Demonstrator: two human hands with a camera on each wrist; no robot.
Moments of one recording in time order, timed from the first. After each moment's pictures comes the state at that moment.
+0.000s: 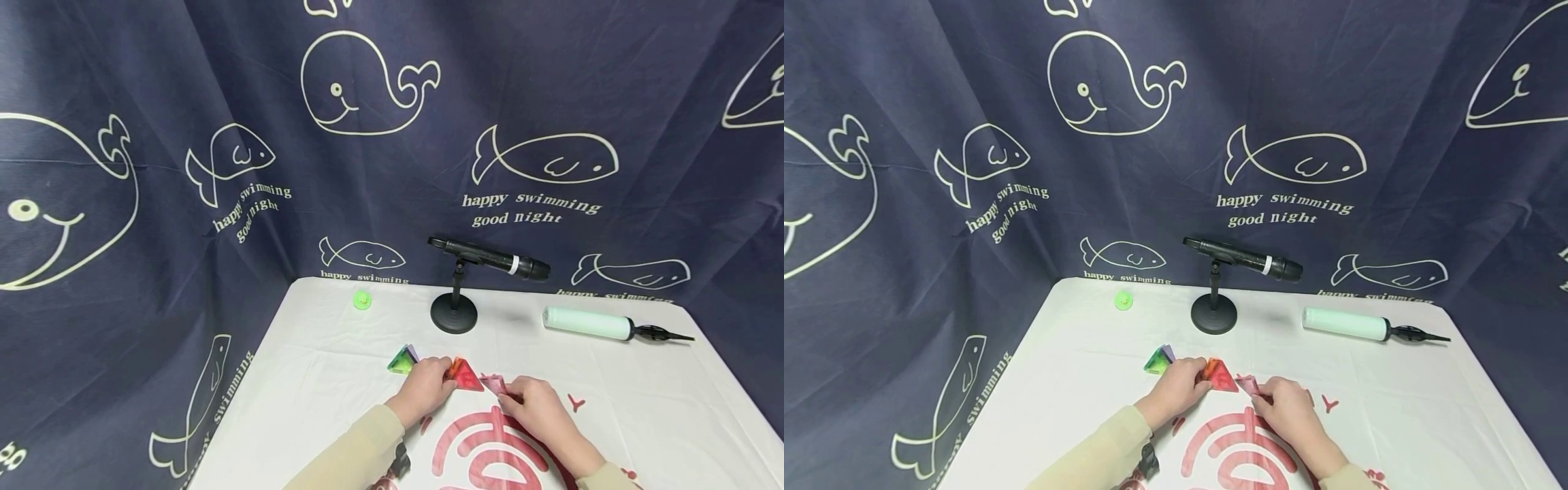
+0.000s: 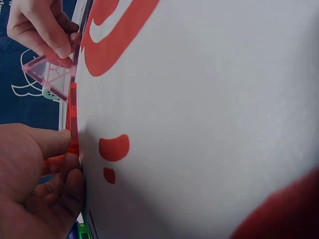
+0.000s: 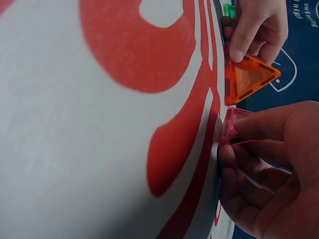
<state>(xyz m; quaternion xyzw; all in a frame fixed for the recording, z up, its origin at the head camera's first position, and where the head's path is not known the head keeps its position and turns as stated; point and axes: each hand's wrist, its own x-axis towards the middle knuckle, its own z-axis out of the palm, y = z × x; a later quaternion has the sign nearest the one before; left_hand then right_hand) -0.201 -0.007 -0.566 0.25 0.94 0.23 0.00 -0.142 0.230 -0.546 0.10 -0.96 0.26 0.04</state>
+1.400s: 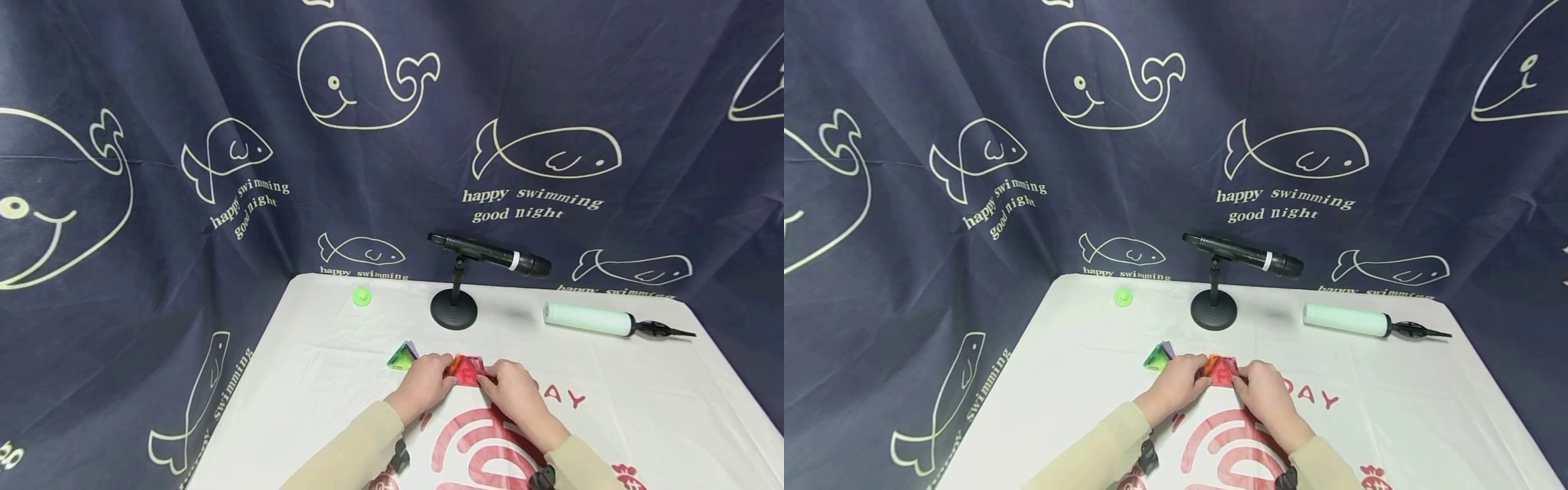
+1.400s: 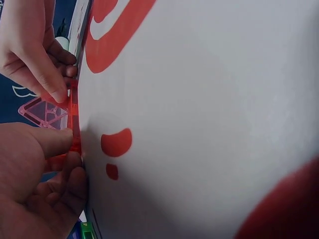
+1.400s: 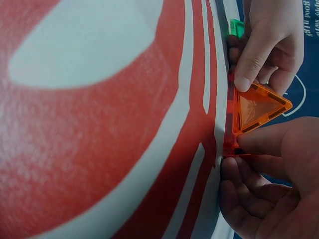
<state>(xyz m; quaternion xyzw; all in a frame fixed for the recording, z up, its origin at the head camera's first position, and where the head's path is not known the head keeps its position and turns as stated) -0.203 -0.008 -0.564 0.26 0.94 0.22 0.01 -0.169 0.193 -0.548 0.07 -0.96 0.26 0.03</state>
